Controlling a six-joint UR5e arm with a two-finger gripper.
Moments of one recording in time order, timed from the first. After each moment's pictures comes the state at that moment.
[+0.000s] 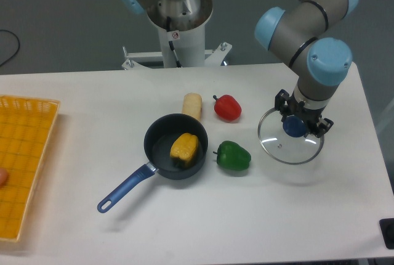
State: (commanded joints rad) arm 2.76 -1.98 -1.53 -1.23 1.62 1.40
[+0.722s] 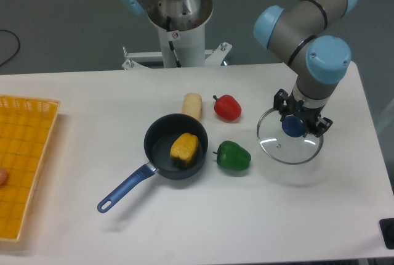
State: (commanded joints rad) arm 2.75 -1.97 -1.53 -1.23 1.61 1.39
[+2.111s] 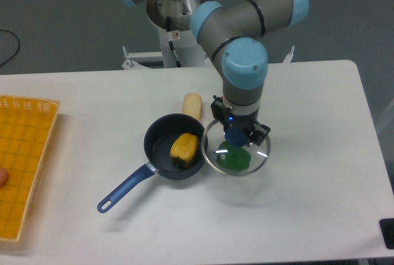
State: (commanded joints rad) arm 2.48 -1.87 -1.57 -1.26 1.61 1.07
